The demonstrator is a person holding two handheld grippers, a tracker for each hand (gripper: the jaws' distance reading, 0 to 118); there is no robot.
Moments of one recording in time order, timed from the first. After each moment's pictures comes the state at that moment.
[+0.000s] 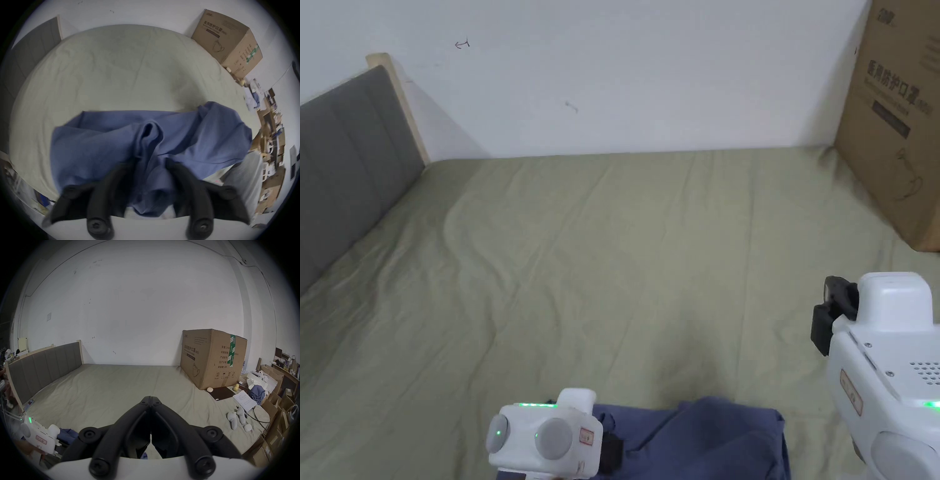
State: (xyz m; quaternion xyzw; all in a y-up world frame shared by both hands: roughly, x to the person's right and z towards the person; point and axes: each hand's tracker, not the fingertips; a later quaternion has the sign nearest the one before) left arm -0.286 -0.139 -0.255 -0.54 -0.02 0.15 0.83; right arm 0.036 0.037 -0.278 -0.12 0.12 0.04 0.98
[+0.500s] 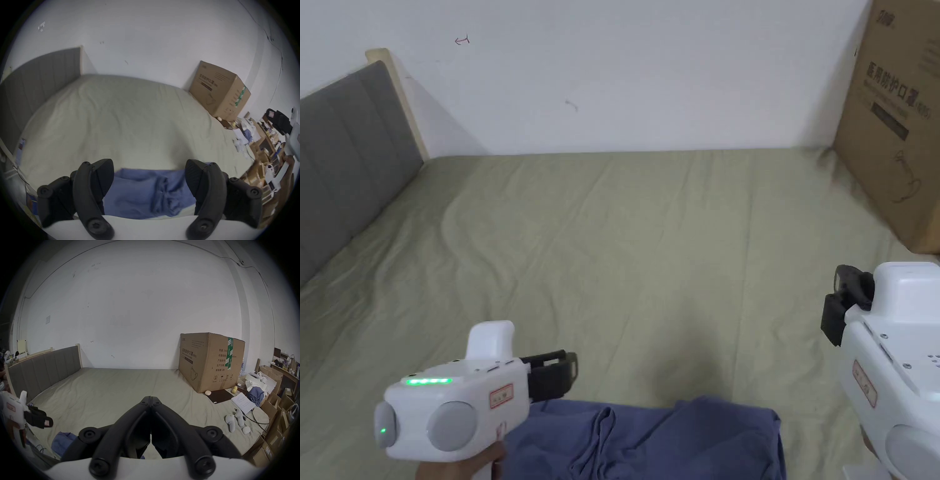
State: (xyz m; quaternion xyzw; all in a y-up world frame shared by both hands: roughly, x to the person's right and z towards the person) left arm -0.351 -0.029 -0.207 -0.31 0.05 0.13 0.94; right arm 0.041 0.051 -0.280 -0.10 0.12 0.03 0.99
